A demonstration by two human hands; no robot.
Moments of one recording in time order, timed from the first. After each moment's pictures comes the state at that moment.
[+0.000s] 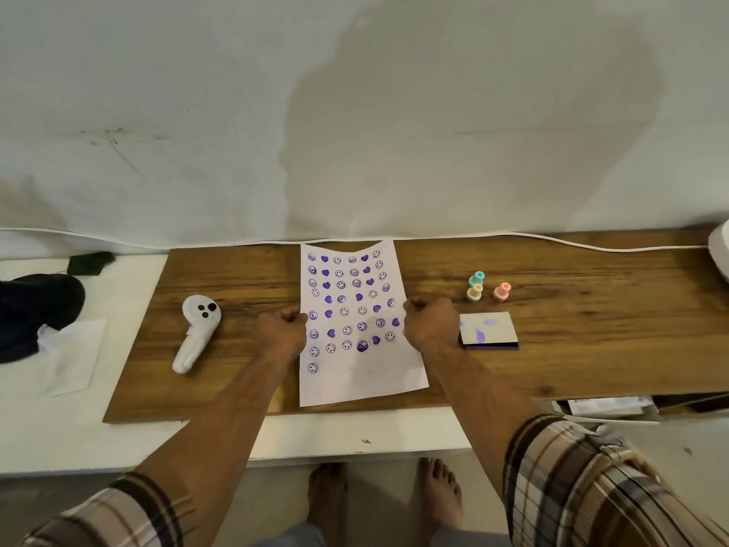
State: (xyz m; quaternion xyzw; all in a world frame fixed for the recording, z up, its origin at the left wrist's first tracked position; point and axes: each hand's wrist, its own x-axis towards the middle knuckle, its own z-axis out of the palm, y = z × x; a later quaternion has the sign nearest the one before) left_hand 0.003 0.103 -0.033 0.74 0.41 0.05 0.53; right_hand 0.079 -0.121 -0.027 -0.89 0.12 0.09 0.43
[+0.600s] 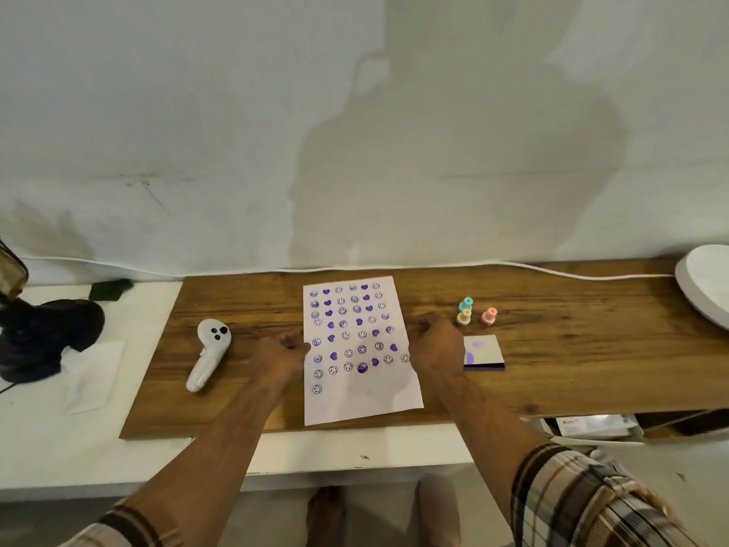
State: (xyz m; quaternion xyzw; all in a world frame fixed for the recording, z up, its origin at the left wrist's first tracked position) left_hand -0.021 0.106 -0.004 0.75 0.39 0.01 0.53; right_hand 0.056 -0.135 0.015 -0.93 0.08 0.05 0.37
